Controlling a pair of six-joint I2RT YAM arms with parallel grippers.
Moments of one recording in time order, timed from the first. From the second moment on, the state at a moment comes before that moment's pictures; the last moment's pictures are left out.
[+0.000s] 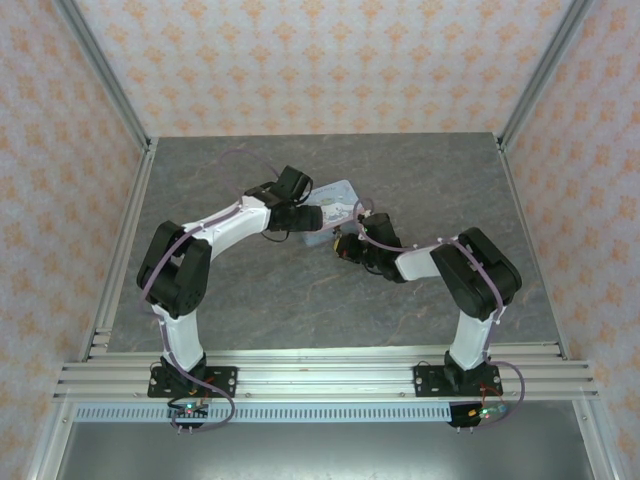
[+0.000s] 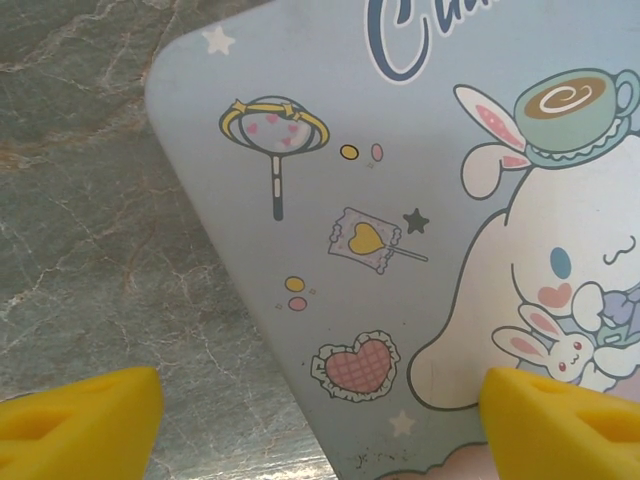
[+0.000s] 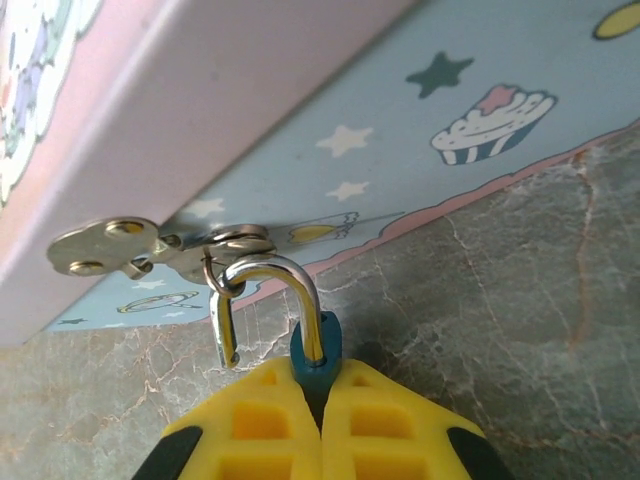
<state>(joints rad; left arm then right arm) -0.48 1.87 1.37 -0.56 -0.03 -0.52 0.54 1.82 0.73 0.43 -0.29 0.81</state>
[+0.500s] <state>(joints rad) -0.48 1.87 1.32 -0.47 -0.01 -0.56 0.54 1.90 0.68 0.70 -0.26 1.17</state>
